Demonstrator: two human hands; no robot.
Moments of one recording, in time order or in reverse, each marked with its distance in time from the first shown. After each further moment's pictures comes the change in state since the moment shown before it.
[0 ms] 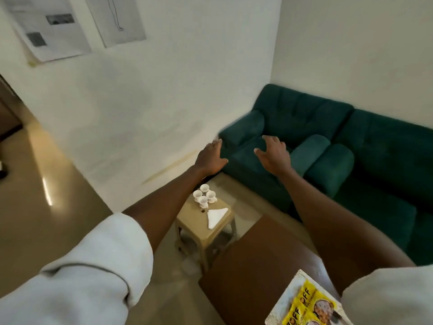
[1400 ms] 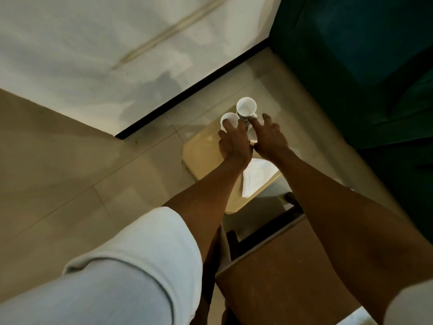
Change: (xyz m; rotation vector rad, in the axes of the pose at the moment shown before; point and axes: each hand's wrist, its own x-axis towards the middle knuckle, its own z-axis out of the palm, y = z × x) left_hand 0.258 -0.345 0.441 0.025 -0.075 -0.567; right_hand 0.204 0.088 0.608 -0.341 -0.688 -0.108
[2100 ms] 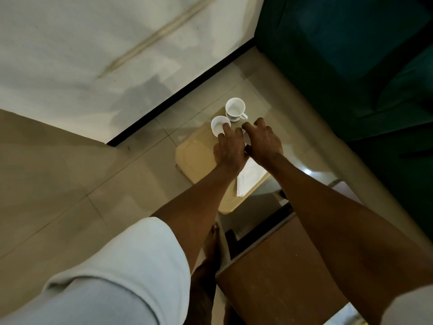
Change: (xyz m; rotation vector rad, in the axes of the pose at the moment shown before) left_hand -0.022 -0.003 -0.015 0.103 -0.033 0.222; right_hand -0.031 -0.004 -0.008 -0.036 0.134 0.008
